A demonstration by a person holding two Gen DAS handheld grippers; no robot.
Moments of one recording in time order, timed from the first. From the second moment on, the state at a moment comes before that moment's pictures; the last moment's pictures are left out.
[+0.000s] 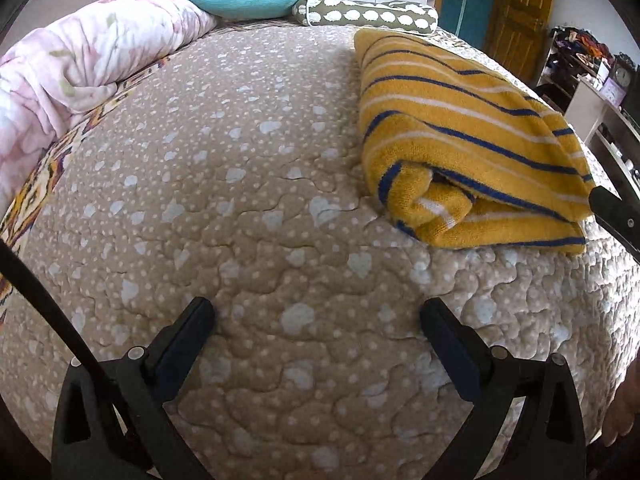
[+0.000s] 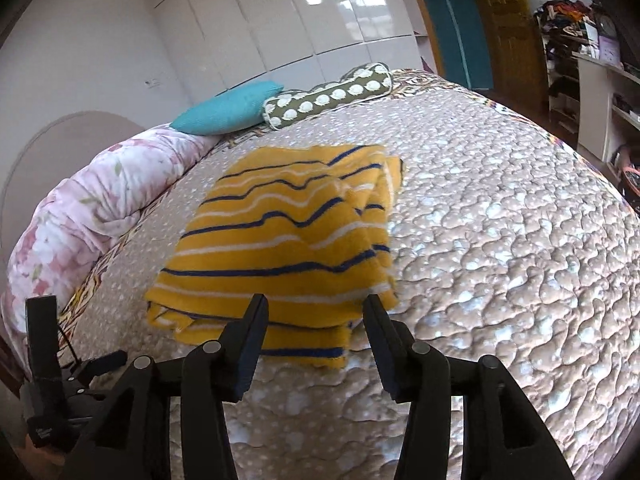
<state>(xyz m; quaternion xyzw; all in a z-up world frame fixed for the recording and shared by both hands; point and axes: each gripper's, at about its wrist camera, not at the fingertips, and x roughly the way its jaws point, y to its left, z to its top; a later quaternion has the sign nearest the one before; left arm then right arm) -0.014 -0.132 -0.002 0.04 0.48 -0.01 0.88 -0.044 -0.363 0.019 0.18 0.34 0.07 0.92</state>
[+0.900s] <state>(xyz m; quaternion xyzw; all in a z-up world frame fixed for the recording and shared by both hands) -0.080 -0.185 0.075 0.11 0.39 0.02 0.91 -0.069 -0.383 0.030 0.17 0.33 0.00 0.93</state>
